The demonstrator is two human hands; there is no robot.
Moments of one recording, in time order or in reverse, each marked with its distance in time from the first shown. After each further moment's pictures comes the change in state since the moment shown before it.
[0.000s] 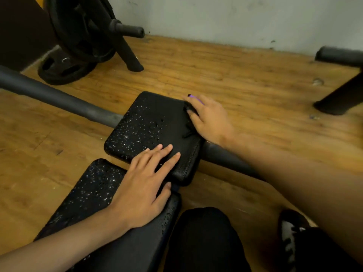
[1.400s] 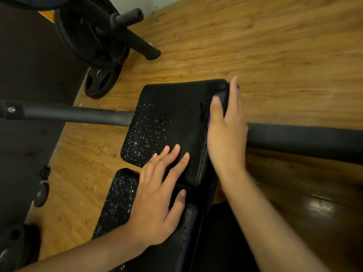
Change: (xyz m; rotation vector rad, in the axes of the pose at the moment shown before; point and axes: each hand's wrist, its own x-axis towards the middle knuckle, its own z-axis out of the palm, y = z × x) left_hand 0.000 0.008 0.002 -0.013 0.012 -0.041; right_hand -0.046 -0.038 0.044 1.062 0.404 0.679
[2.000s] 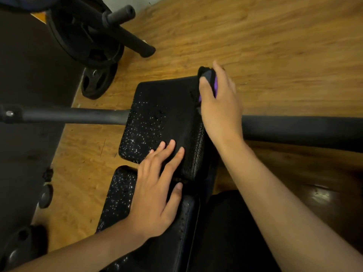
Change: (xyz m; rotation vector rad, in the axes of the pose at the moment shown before) left_hand 0.000 0.001 -0.001 0.009 -0.004 -0.003; right_hand 0.030 -0.012 -0.003 -0.084 -0.047 -0.034
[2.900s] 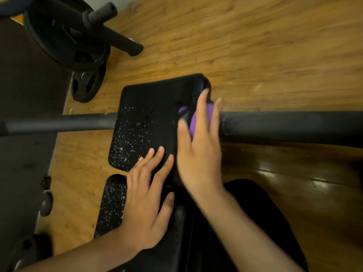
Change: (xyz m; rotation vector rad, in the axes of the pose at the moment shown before) left_hand 0.003 -0.002 0.002 0.009 -0.011 0.023; right_hand -0.069 0.014 0.020 0.027 0.053 -0.031
